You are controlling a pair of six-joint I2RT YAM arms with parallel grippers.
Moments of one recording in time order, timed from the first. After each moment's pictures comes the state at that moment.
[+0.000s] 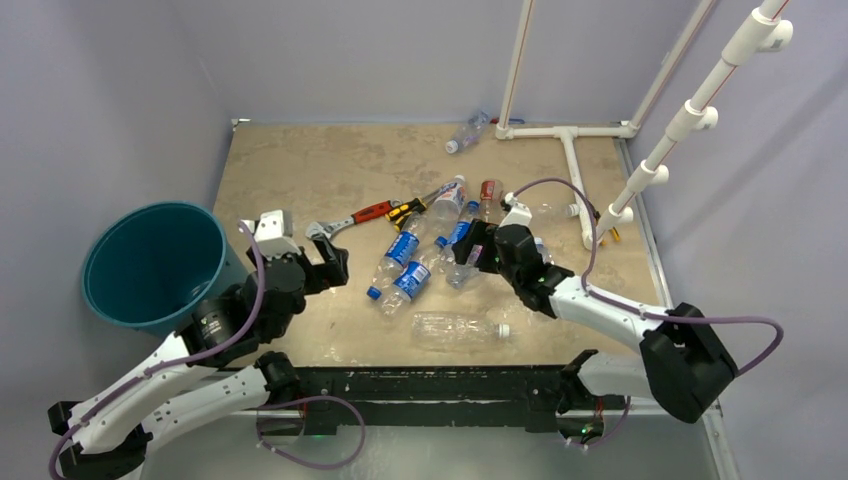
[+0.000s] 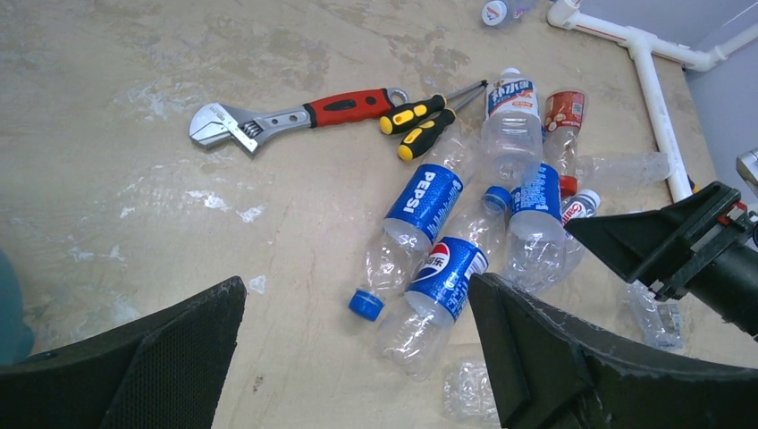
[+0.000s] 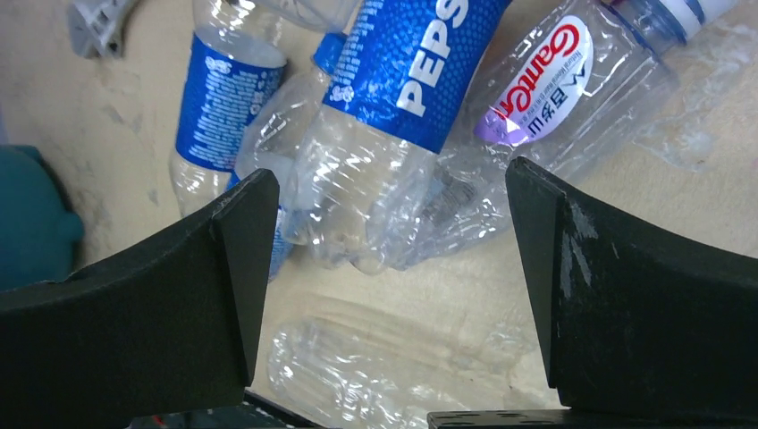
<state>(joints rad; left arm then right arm) -0.95 0.60 0.87 -0.76 -0.76 -0.73 0.69 1.23 0.57 0.12 0.26 0.71</state>
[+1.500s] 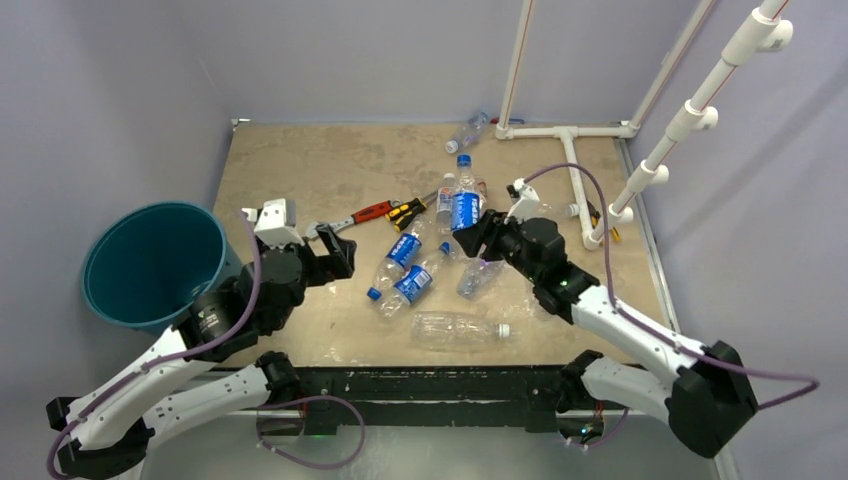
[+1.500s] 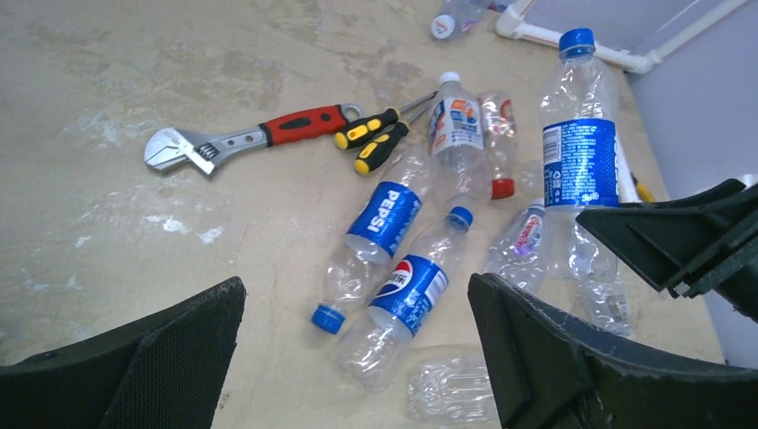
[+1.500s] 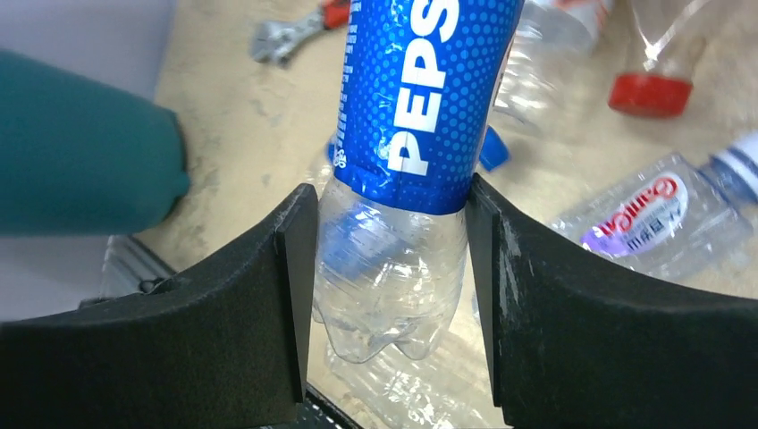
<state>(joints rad) -0.95 0.65 0.94 -0.73 -0.72 -0.70 0.62 1.09 0.61 0.18 0.05 0.62</state>
